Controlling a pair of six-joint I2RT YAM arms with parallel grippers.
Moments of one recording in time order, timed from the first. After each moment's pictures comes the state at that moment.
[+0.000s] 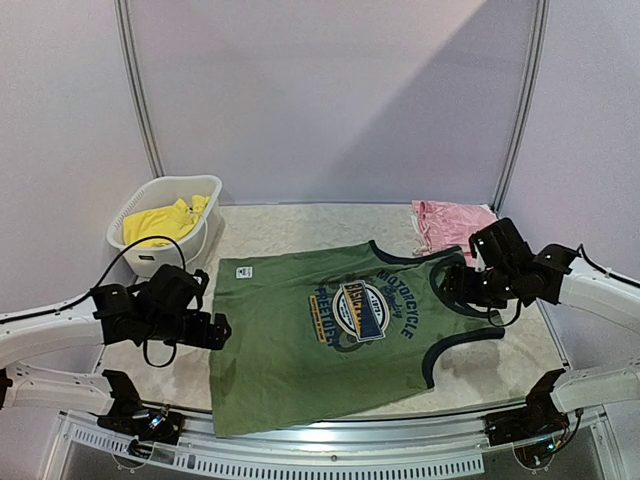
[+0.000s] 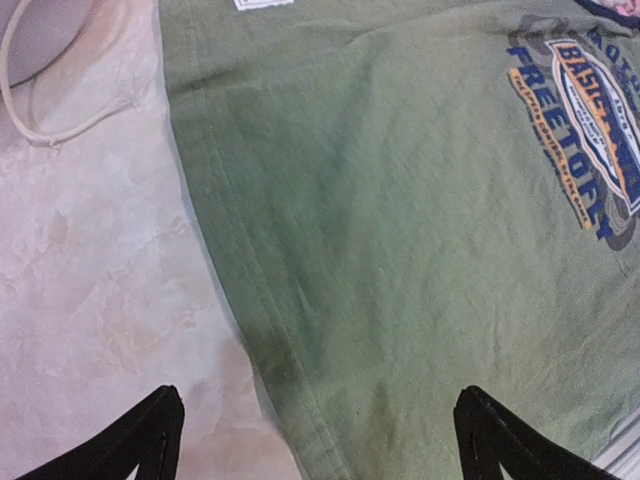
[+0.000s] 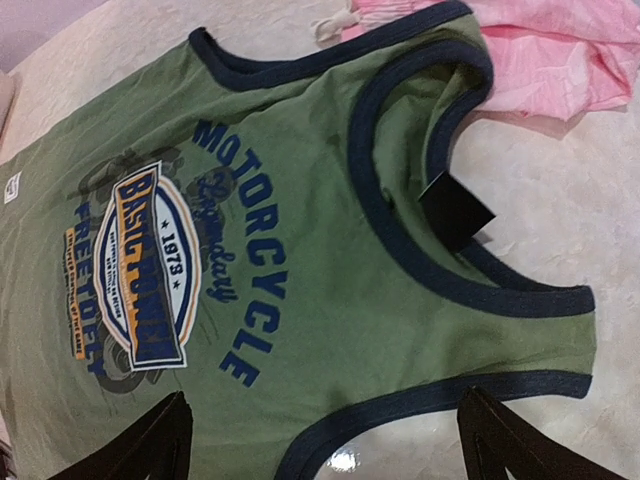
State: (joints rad) left arm -0.79 0.96 0.55 -0.59 -0.24 -0.60; right arm 0.61 1.10 0.81 -0.64 0.21 0.66
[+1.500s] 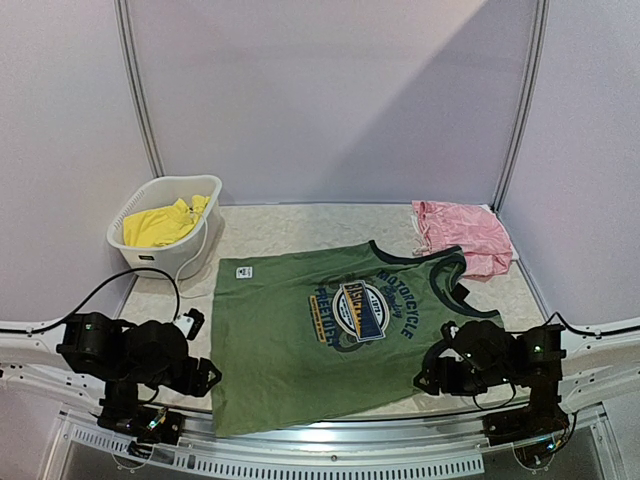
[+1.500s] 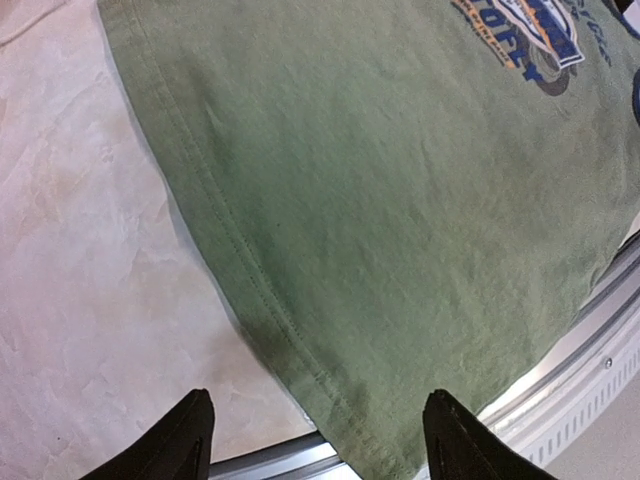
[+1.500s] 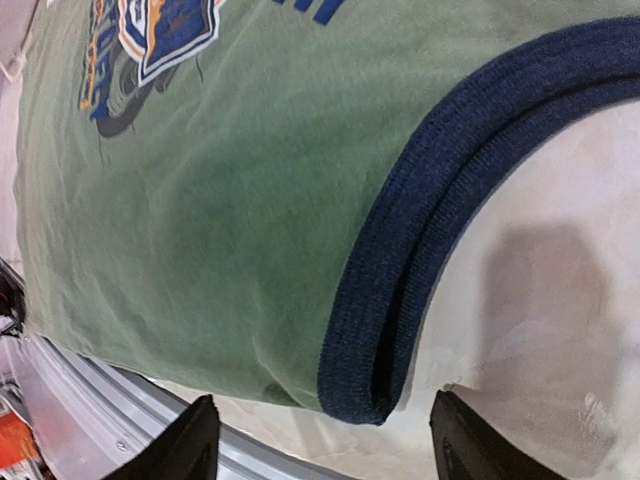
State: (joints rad) left arm -1.30 0.70 0.49 -0.88 -0.33 -0.97; right arm 1.15 0.95 0.35 -0.38 0.09 1.15
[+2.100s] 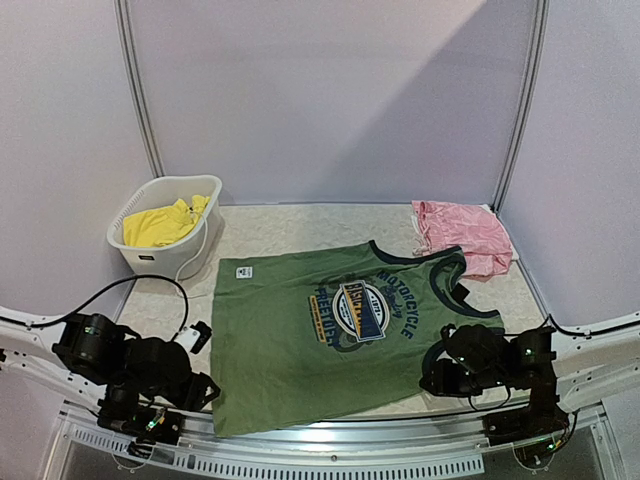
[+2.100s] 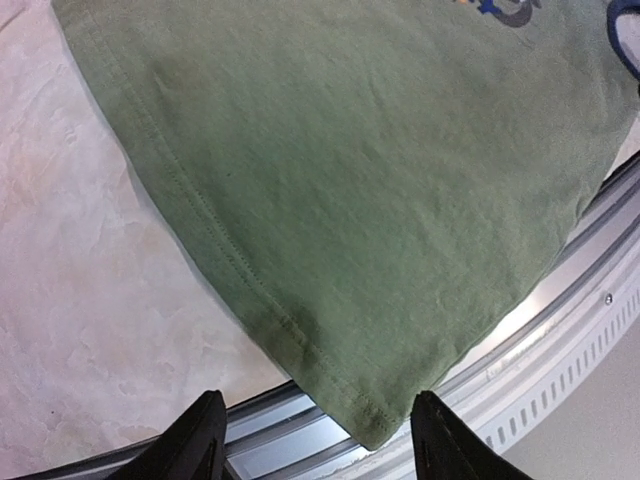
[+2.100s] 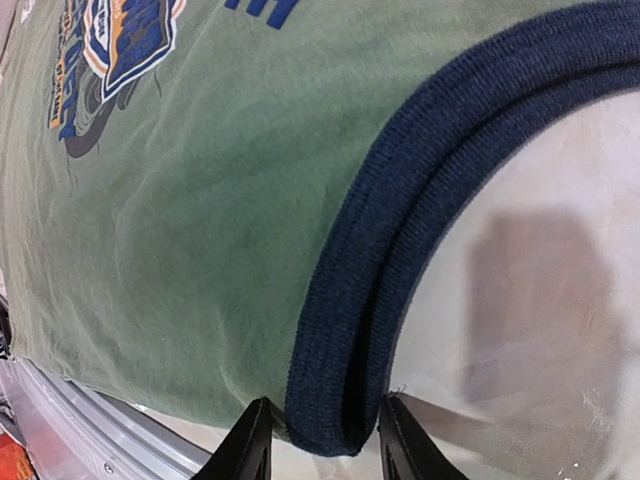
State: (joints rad) left arm -1.47 0.75 0.55 -0.96 -0.33 -1.03; right arm 1.15 1.01 0.33 -0.33 0.12 1.18
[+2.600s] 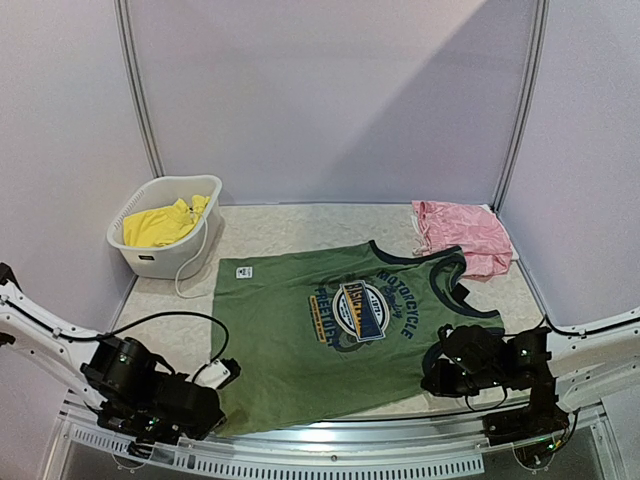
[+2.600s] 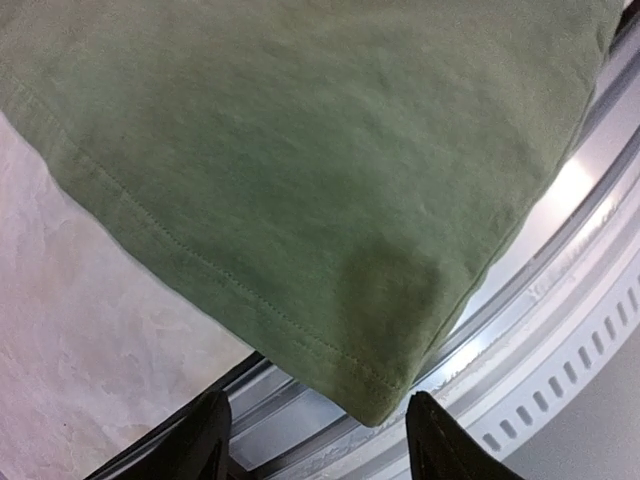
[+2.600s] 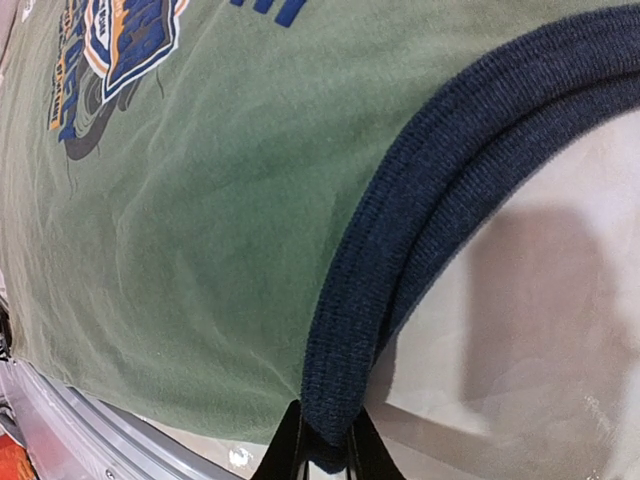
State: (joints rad) left arm -1.68 1.01 0.58 -0.93 -0.32 -0.94; right arm 1.15 1.06 0.33 -0.28 0.12 1.18
